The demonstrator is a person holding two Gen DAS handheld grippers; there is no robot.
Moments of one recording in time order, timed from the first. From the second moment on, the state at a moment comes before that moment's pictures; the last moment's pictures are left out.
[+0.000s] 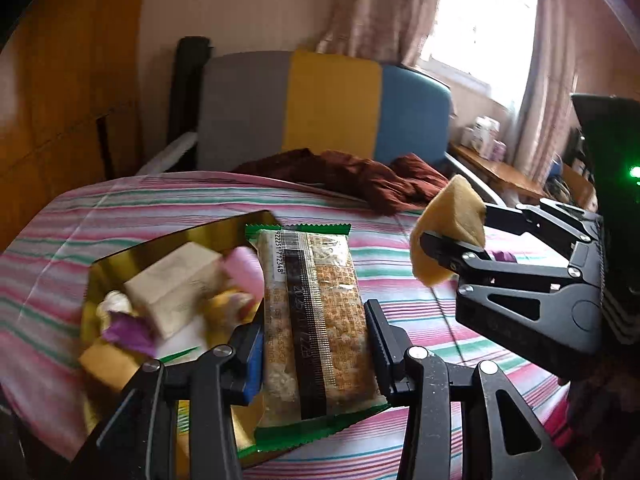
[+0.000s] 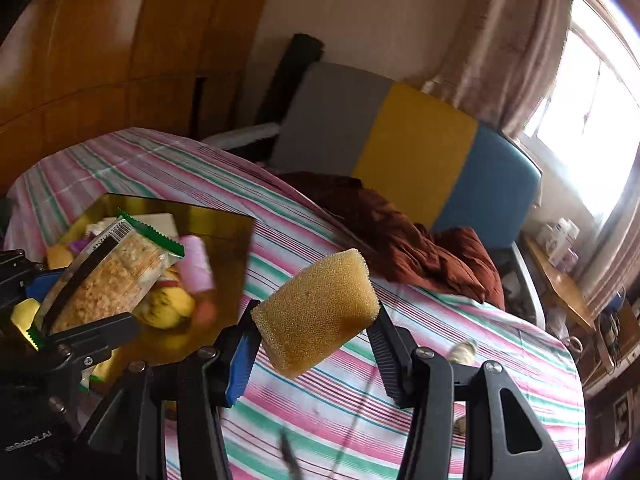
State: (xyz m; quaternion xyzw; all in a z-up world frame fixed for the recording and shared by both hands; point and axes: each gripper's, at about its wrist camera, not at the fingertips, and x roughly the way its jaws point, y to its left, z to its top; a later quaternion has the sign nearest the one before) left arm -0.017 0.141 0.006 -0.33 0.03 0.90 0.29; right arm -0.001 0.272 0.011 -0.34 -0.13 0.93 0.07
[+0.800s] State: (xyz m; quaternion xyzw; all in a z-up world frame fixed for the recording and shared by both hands) left arm -0.040 0.042 -0.016 -0.36 -0.02 0.91 0.20; right arm -0.022 0.188 0.007 -0.36 -0.15 0.92 0.03
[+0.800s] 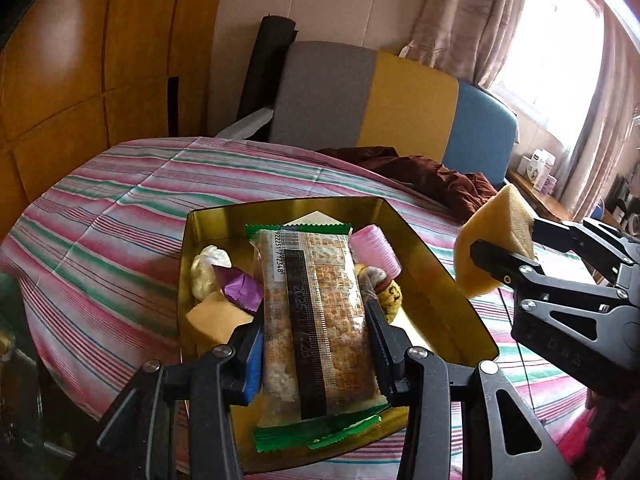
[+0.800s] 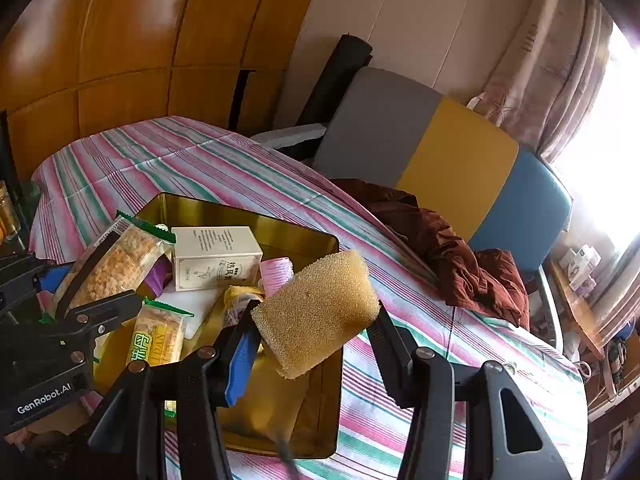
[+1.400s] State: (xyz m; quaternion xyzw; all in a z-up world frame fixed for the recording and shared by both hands) left arm -0.055 0.038 -0.016 -0.37 -0.02 0.91 0.18; right arm -0.039 0.189 -0.011 -0.38 -0.14 0.91 0.04
